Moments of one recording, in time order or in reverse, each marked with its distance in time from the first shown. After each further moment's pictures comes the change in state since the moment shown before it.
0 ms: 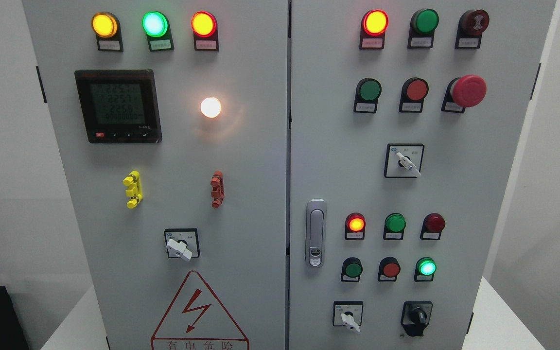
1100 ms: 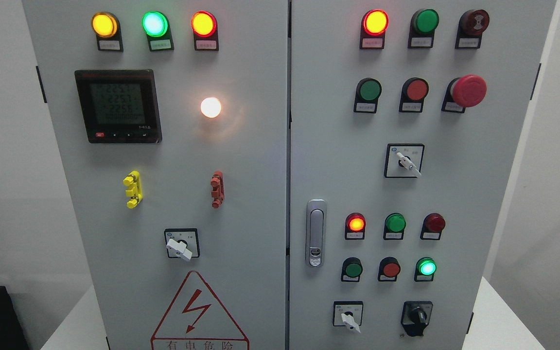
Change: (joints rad) left arm 0.000 0.000 0.000 0.000 0.000 0.000 0.000; right arm 0.006 0.000 0.000 -0.004 0.000 0.000 0.019
